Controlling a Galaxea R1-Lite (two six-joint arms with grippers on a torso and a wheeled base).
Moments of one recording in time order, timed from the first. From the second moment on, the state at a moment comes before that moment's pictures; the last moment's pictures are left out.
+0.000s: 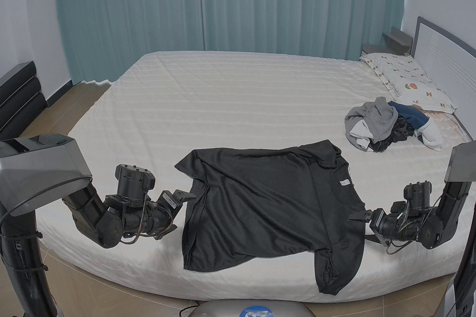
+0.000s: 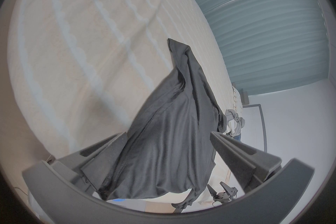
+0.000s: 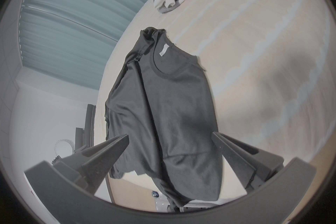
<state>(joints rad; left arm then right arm) -0.31 2.18 -0.69 -0.81 -0.19 -1.14 0.00 2.19 -0.36 -1.07 0.40 0.73</state>
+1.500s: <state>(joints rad) -0.32 2.18 -0.68 -0.83 -0.19 -1.14 0.10 2.31 -0.42 -1.09 0.20 0.62</state>
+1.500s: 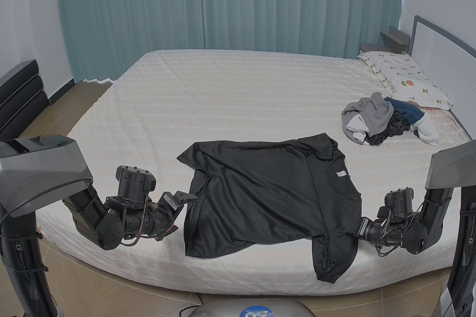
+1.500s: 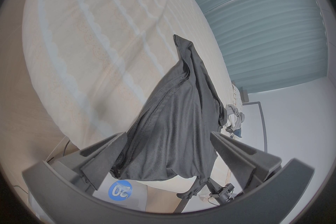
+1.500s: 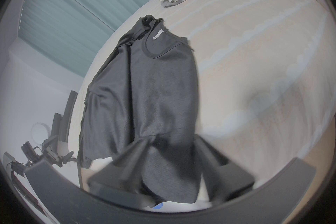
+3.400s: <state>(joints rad) -0.49 2.30 -0.66 -0.81 0.09 -0.87 -0.14 2.28 -0.47 -1.09 0.26 0.53</state>
